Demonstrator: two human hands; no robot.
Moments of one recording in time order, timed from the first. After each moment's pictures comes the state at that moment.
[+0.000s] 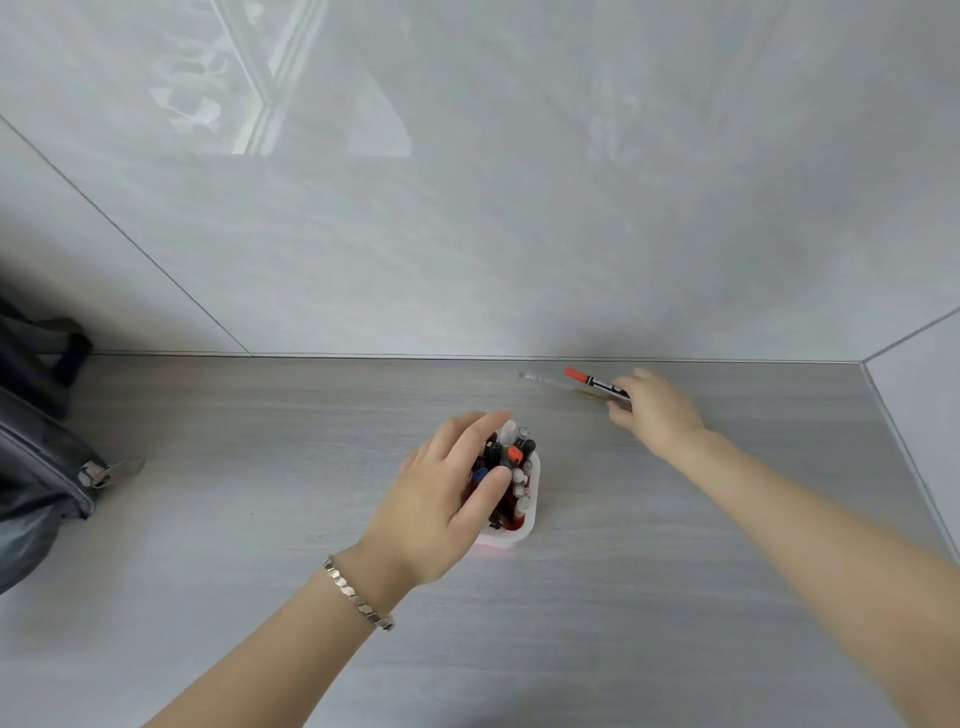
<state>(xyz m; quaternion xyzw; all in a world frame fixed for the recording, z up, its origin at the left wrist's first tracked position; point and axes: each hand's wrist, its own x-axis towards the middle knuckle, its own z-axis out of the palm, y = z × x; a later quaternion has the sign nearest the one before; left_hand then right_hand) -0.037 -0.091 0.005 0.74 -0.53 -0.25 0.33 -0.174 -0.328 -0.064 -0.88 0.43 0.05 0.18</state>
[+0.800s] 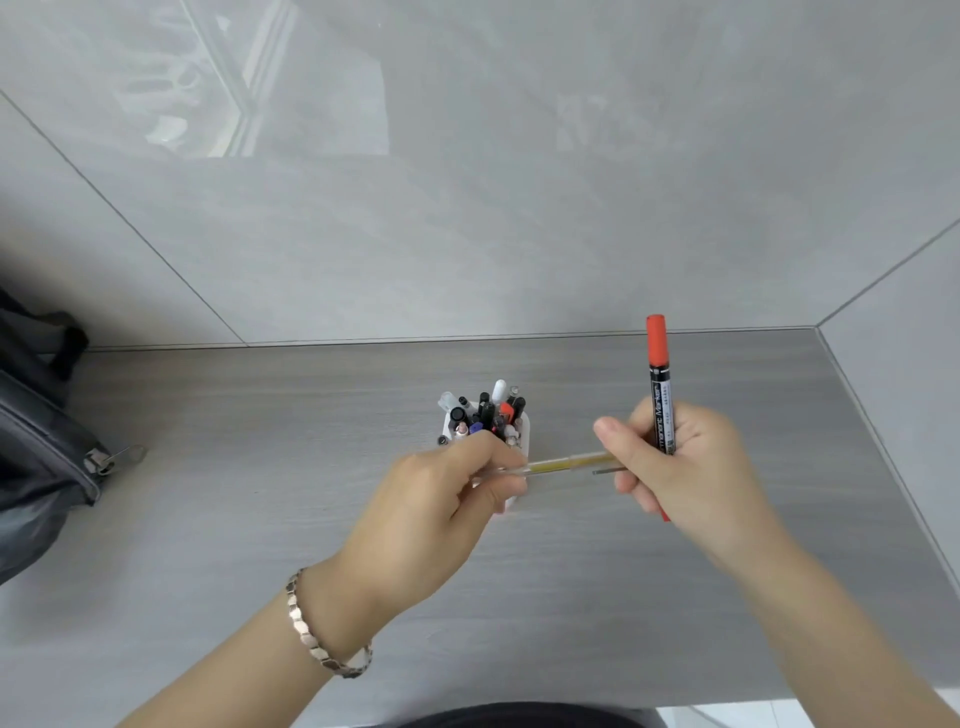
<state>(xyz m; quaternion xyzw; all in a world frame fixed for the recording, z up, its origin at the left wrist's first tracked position) -0.062 -0.052 0.057 0.69 -0.55 -0.27 0.39 -0.217 -0.173 0.085 -0.65 0.45 -0.23 0.57</state>
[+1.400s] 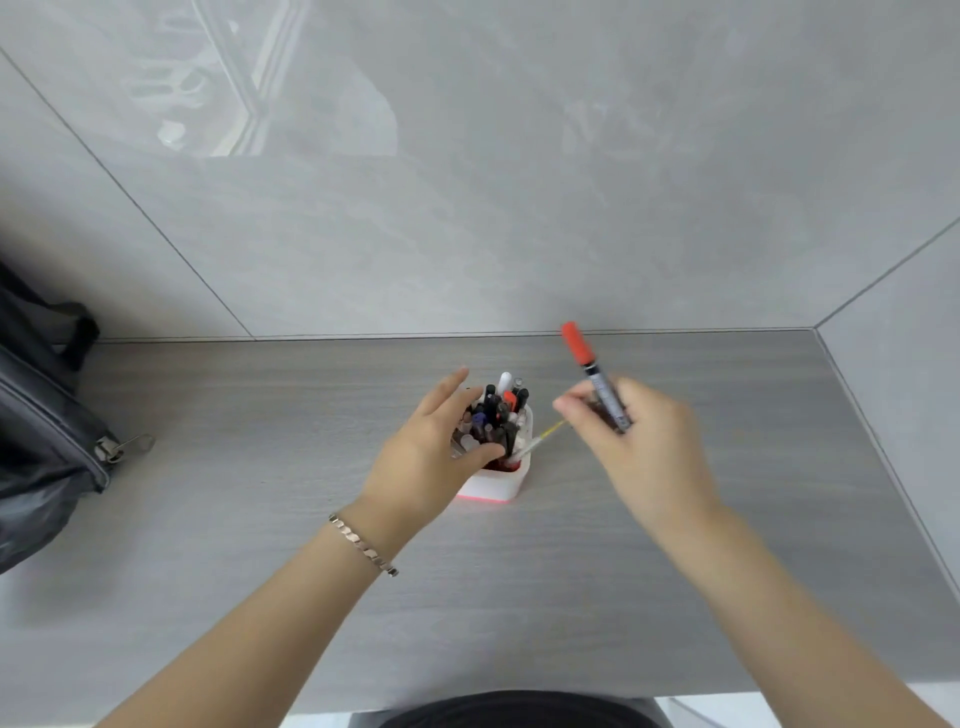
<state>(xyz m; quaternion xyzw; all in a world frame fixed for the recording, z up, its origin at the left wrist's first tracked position) -0.041 -0.075 0.011 0.78 -0.47 -0.25 0.31 -0.196 -0.173 0.054 -0.78 0.40 -0.28 0.40</state>
